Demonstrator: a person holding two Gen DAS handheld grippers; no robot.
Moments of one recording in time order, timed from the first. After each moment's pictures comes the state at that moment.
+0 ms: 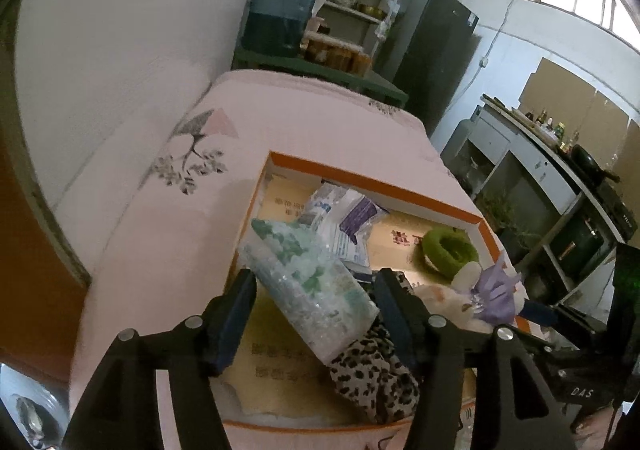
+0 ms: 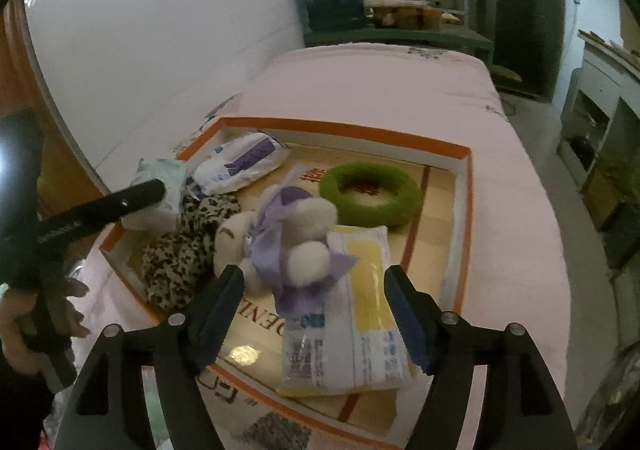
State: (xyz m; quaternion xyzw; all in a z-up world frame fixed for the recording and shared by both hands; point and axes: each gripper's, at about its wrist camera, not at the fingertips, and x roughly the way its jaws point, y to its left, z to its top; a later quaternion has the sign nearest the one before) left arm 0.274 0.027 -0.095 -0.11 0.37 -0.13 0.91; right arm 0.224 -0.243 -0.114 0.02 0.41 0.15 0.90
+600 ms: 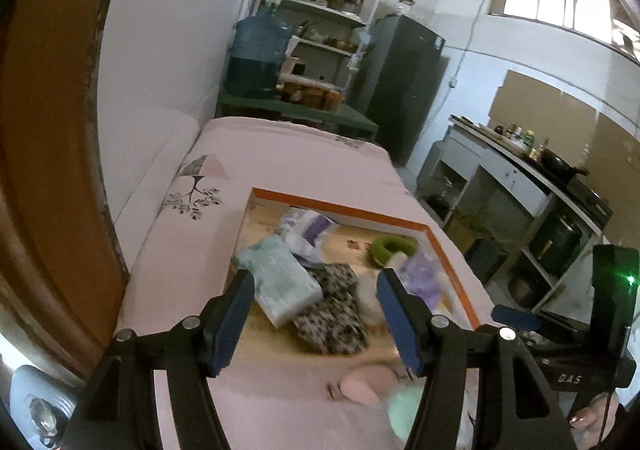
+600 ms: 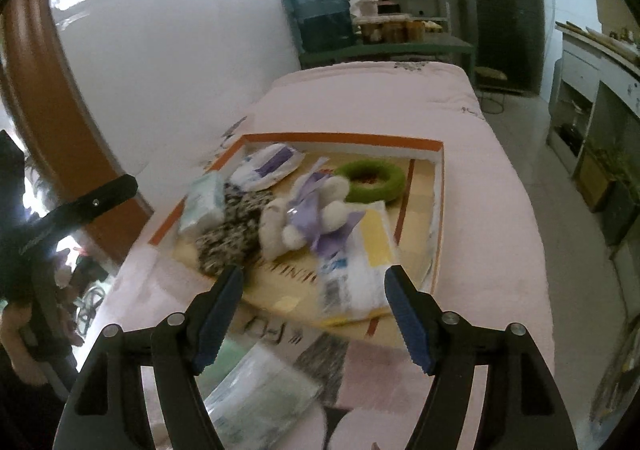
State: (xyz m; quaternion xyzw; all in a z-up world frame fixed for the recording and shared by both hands) left arm 0.185 0.032 -0.043 -0.09 0.30 -0.16 0.93; right arm 0.148 -0.247 -0.080 0.06 0.38 0.14 0.91
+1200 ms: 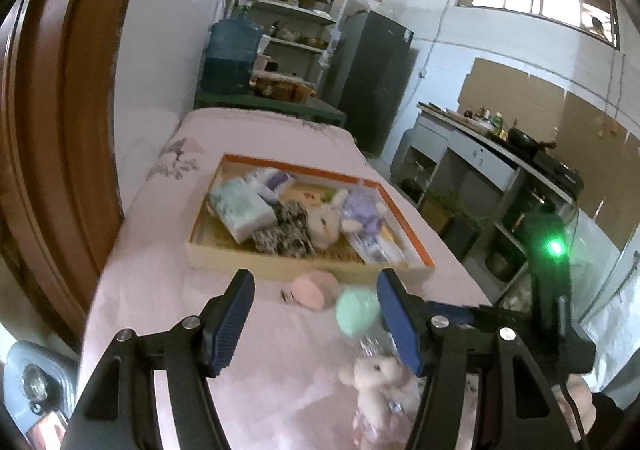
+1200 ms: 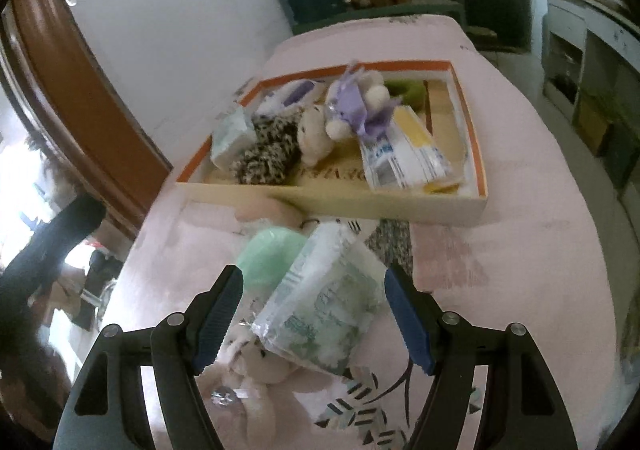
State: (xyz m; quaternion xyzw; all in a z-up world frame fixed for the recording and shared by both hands) left arm 0.088 0.019 -0.060 -0.08 0.30 -0.21 0.93; right arm 0.088 -0.209 -0.120 0.11 0.43 0.12 0.89
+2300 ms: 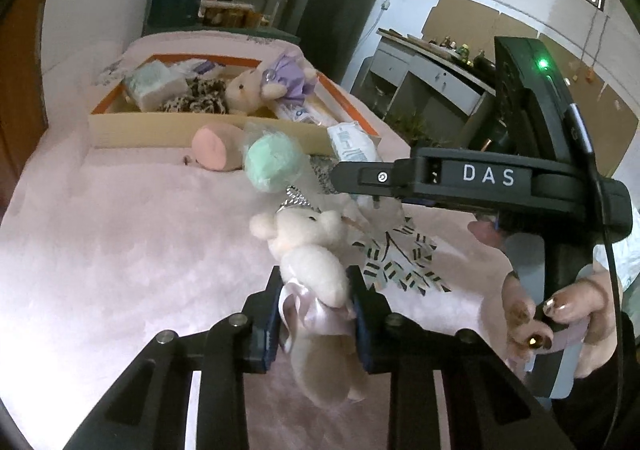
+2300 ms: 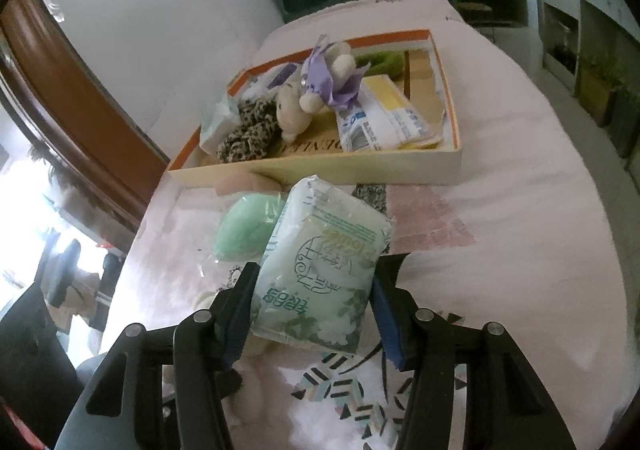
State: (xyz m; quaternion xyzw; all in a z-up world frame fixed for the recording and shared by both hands) left arm 0.043 -0.039 -0.128 -0.05 0.40 -0.28 0.87; right arm 0.077 -0.239 -0.129 0.15 0.45 0.14 0.87
